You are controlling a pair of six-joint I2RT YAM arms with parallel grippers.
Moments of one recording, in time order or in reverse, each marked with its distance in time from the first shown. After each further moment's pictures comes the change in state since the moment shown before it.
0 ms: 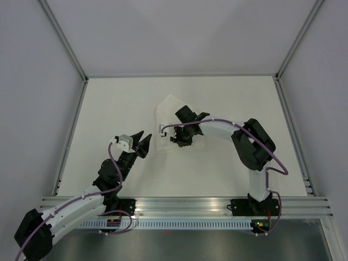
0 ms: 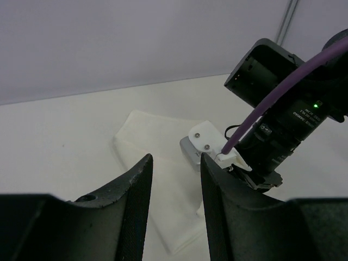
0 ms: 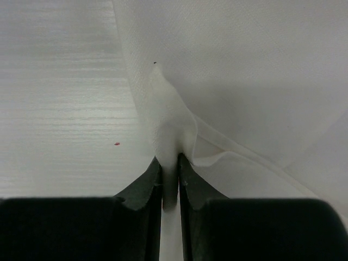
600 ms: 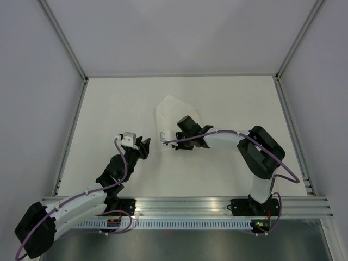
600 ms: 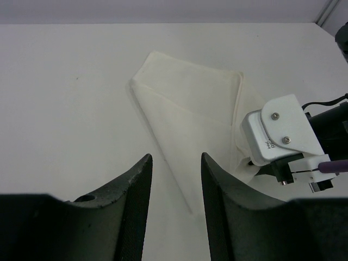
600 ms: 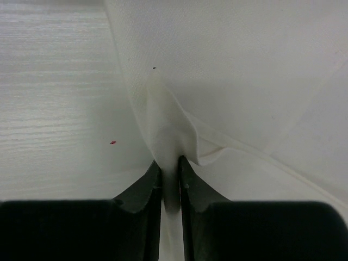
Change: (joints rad) left arm 0.000 0.094 0.003 -0.151 -0.130 -0.124; right arm 0.063 -0.138 -0.254 0.284 0.176 -0.019
